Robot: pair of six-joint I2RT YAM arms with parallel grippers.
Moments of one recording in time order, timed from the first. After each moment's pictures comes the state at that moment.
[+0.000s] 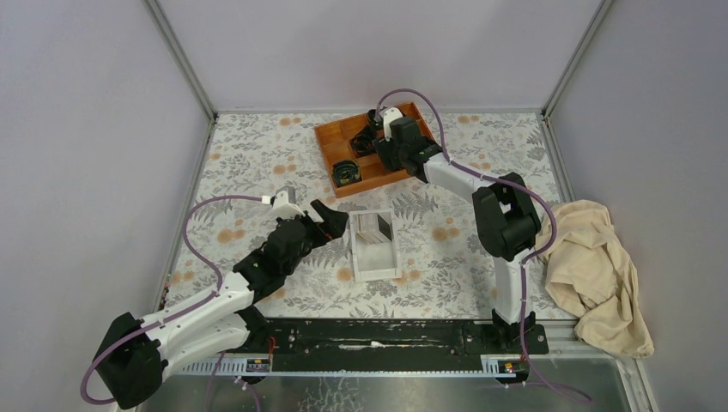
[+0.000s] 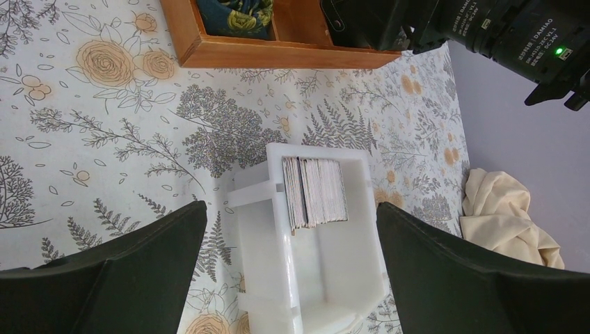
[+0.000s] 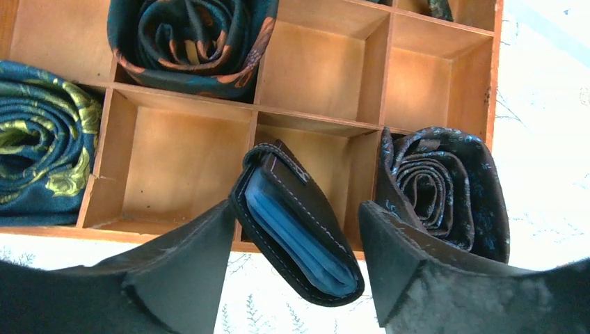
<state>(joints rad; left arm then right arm) -0.74 0.87 0.40 0.12 -0.37 -0.87 0.53 2.06 1.54 -0.12 0.19 -0.12</state>
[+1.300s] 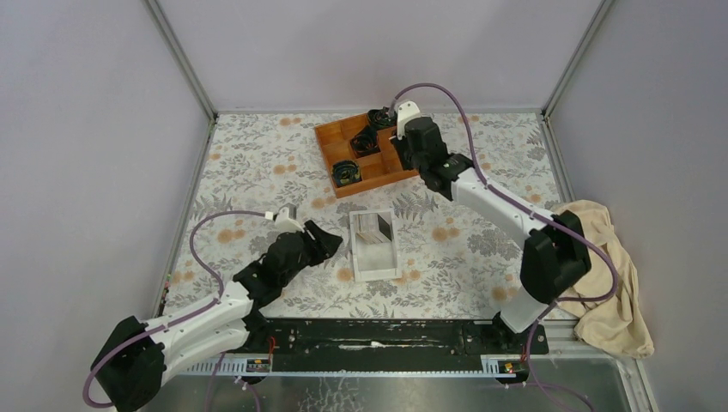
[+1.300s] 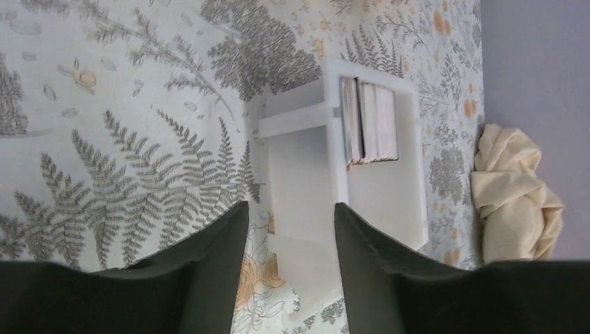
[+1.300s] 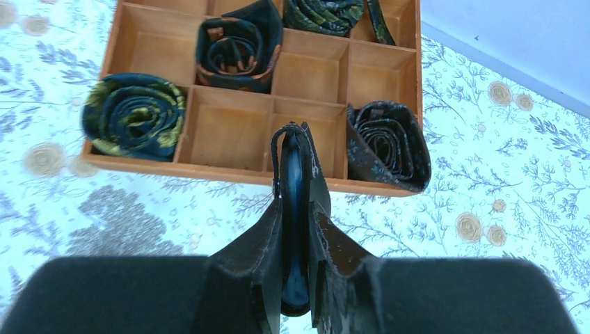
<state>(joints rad) -0.73 0.83 0.26 0.13 -0.24 -0.97 0.59 1.68 1.36 -0.19 0.25 -0.07</state>
